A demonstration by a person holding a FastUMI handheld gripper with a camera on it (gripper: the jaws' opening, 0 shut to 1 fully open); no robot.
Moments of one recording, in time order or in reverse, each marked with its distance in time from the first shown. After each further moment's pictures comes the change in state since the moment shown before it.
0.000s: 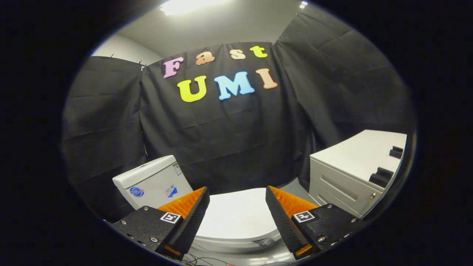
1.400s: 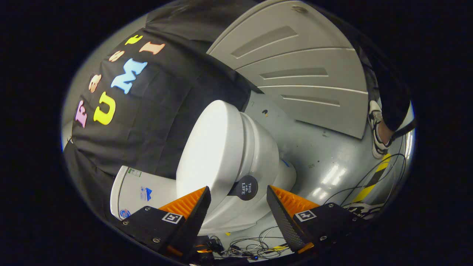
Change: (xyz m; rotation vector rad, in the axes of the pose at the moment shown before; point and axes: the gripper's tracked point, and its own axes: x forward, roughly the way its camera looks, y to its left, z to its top) arm 0.027 -0.087 -0.230 0.851 0.352 -0.263
